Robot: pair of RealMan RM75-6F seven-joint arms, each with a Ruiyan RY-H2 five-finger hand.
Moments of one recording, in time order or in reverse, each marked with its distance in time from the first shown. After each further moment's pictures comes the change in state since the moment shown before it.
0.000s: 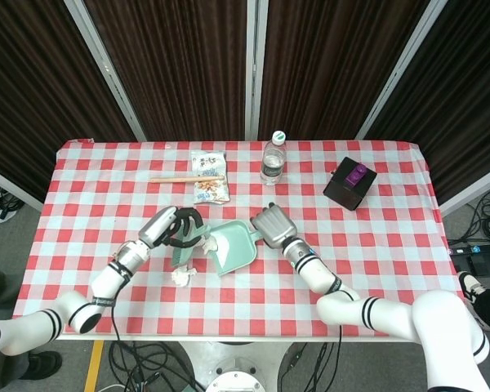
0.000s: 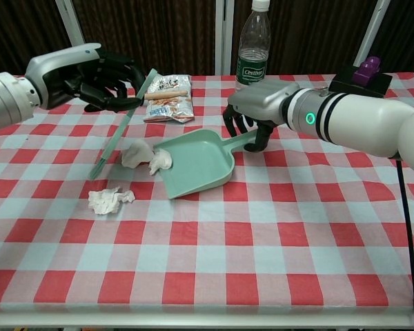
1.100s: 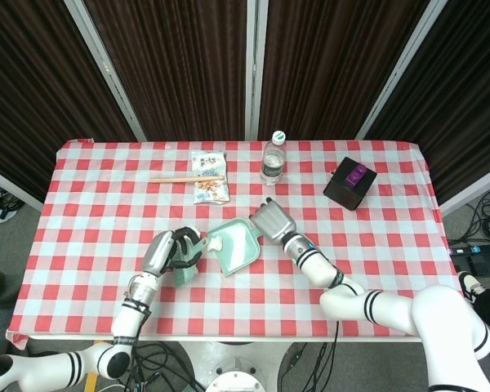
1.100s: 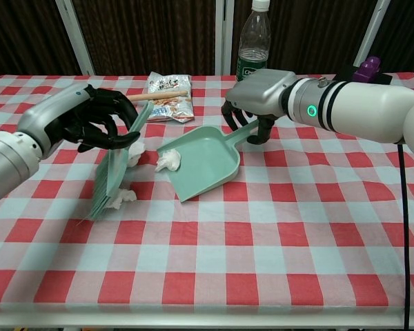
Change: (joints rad) left arm 0.198 -0.207 -0.075 -0.198 -0.265 0.158 0.565; right arm 0.039 0.031 -0.039 0.014 -0.059 -0.014 -0.007
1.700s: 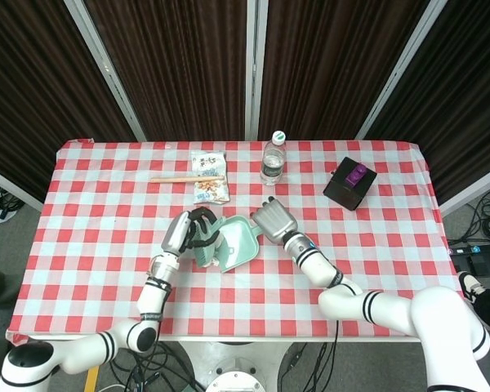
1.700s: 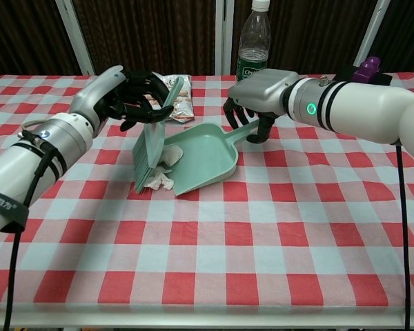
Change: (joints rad) left arm -0.130 -0.173 -0.142 0.281 0.019 -0.093 -0.178; right arm -0.002 -0.017 0.016 0.017 0.035 0.001 0.018
